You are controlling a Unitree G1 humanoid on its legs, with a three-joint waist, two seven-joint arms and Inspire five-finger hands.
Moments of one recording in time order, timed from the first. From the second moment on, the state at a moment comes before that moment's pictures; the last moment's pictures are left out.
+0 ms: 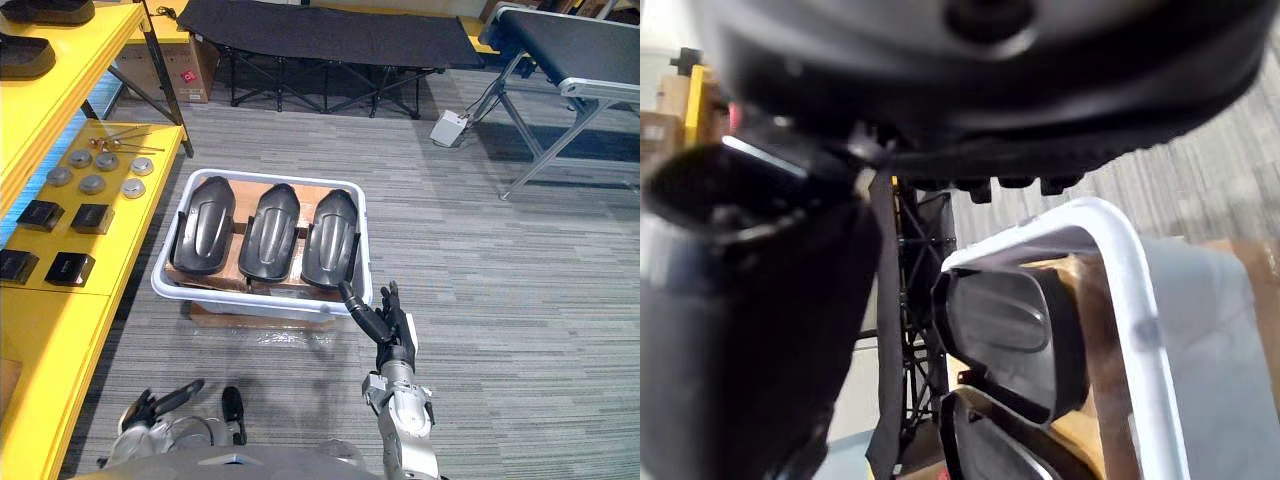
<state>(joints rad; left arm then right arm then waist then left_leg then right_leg) 0.20 0.08 0.22 0.84 -0.30 -0.04 0.22 0.24 -0.07 -0.07 0.26 0.20 -0.19 -0.03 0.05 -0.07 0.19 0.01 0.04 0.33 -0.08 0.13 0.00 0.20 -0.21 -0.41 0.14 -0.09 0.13</state>
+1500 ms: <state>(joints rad) 0.07 0.15 0.05 0.76 -0.26 -0.14 0.02 -0.47 -0.46 -0.24 0.69 0.36 0.00 -0.14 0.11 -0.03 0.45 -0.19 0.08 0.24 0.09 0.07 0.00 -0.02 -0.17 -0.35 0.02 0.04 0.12</state>
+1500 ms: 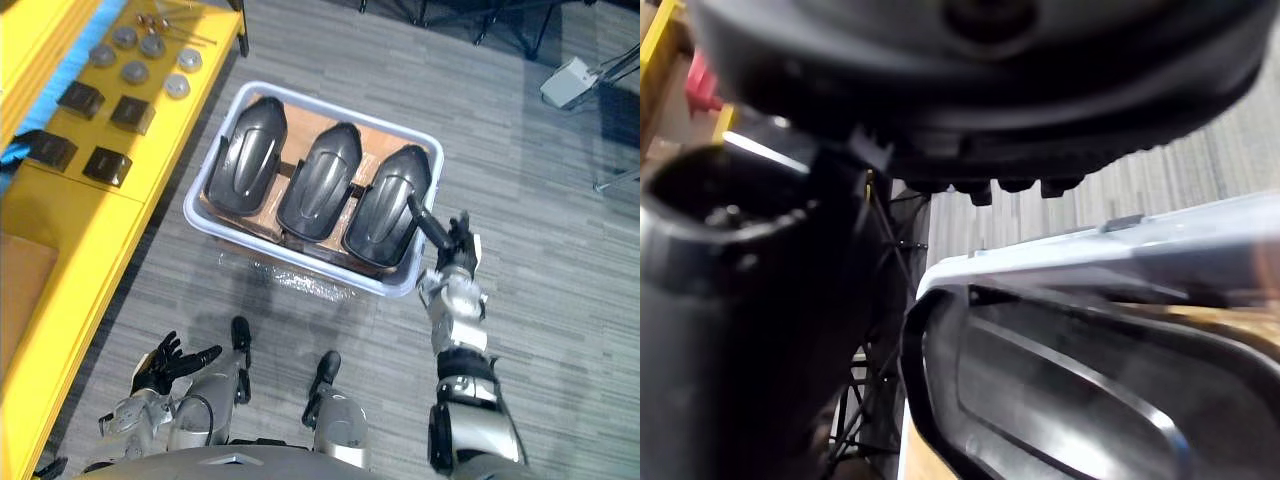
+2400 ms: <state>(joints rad) -0.01 0.14 -0.01 0.80 -0.35 -0.20 0.03 -0.81 -0.74 -0.09 0.96 0.21 0.24 -0.13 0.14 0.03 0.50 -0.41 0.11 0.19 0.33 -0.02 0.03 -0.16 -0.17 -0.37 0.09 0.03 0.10</state>
